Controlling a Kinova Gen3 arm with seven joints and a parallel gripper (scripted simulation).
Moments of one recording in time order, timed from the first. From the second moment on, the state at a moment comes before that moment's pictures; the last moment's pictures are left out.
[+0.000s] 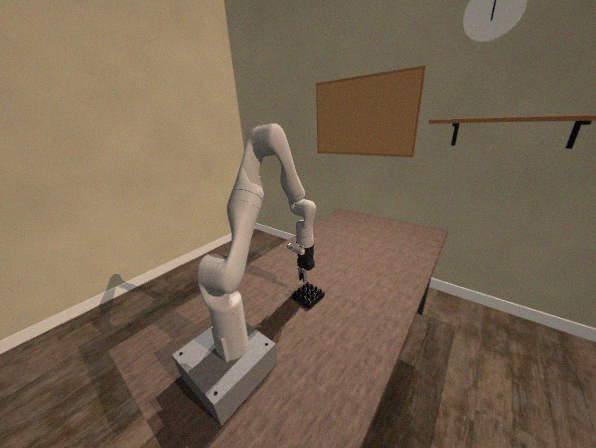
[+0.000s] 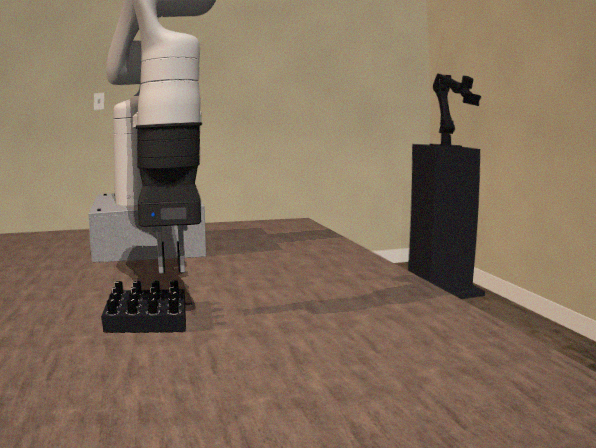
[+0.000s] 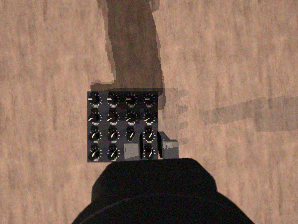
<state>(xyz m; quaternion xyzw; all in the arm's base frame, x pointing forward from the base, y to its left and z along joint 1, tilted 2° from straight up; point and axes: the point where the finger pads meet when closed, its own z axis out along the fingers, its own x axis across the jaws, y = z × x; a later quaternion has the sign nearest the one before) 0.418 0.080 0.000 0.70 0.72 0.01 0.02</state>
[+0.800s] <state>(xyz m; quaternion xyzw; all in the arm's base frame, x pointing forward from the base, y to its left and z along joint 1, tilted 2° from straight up) 0.408 0.075 0.070 0.70 0.72 -0.01 0.01</state>
